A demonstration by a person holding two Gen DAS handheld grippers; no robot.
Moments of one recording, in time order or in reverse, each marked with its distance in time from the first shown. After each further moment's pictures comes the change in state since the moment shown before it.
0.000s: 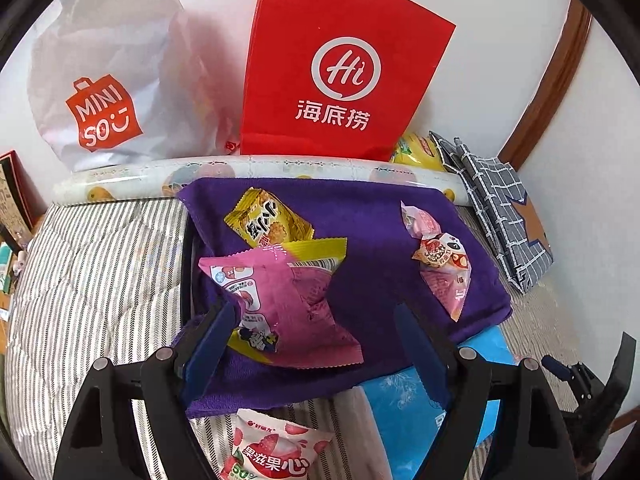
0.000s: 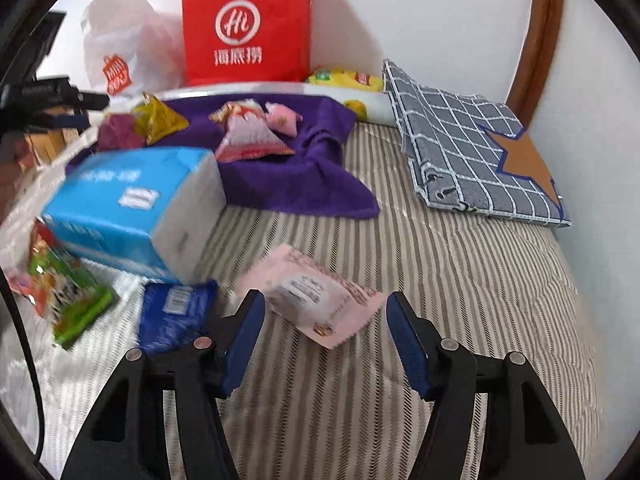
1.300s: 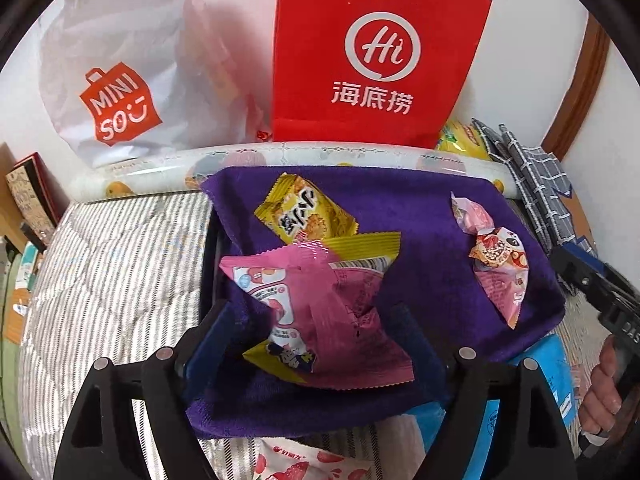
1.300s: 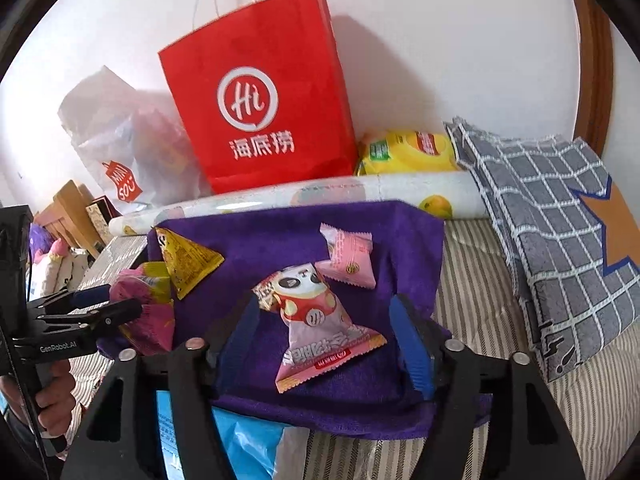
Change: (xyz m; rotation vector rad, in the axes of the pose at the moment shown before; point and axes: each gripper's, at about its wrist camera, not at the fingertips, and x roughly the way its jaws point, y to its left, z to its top) left arm 0.032 0.009 -0.001 0.003 0.014 0.158; right arm 0.049 0.029 0.146 0.142 -0.151 0.238
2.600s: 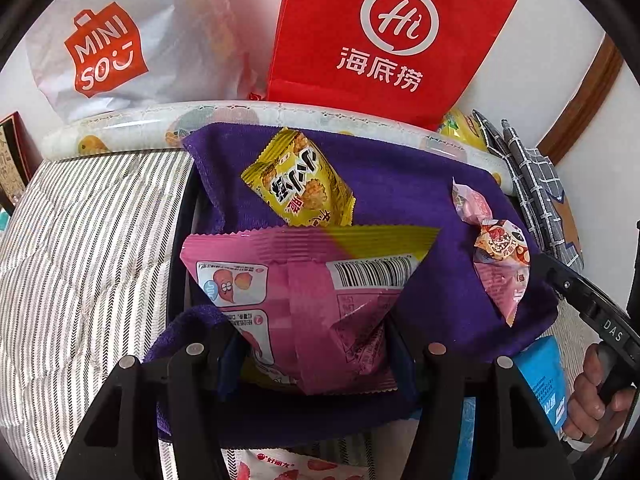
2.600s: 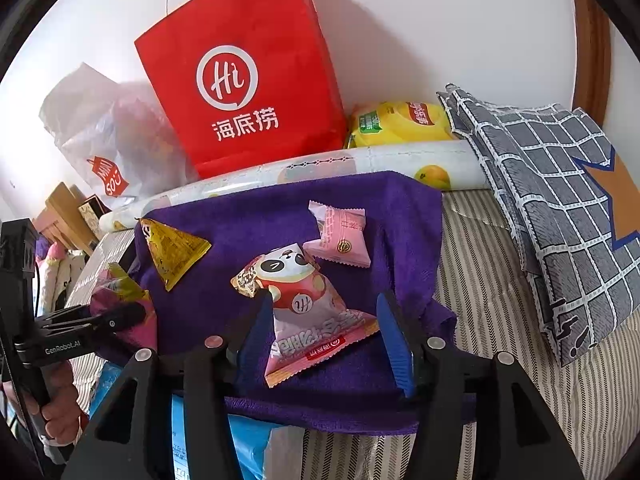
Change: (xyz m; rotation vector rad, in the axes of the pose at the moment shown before) left arm 0.028 0.012 -0.007 -0.074 0.076 -0.111; right arm 0.023 -0.010 -0.007 0.067 0.108 0.000
